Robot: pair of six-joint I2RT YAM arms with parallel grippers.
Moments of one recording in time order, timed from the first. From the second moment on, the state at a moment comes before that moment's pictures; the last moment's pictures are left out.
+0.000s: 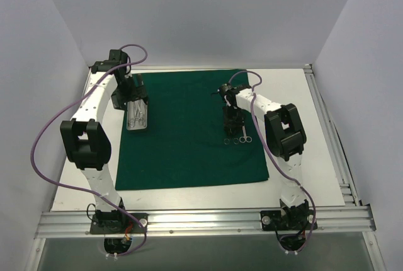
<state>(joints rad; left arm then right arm) -0.08 1.94 1.87 -1.12 0.02 -0.38 0.45 2.16 1.62 -0.93 0.07 0.48</state>
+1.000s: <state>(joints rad) -0.08 2.28 2.08 -1.20 -0.09 -0.32 0.34 2.05 2.05 -1.03 0.03 0.40</state>
